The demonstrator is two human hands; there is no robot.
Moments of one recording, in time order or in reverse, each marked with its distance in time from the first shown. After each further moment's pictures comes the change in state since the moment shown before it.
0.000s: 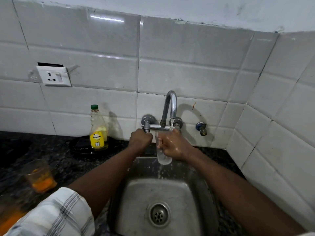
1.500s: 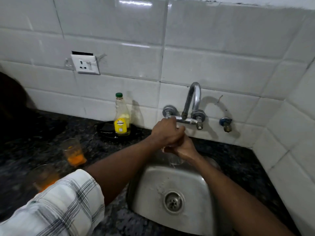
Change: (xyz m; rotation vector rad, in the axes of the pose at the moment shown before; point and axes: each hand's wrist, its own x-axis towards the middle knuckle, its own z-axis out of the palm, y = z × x) left_hand -0.040 0.026 -0.016 0.294 0.011 0.352; right_hand 0.001 -0.014 0.061 0.761 0.023 0.453
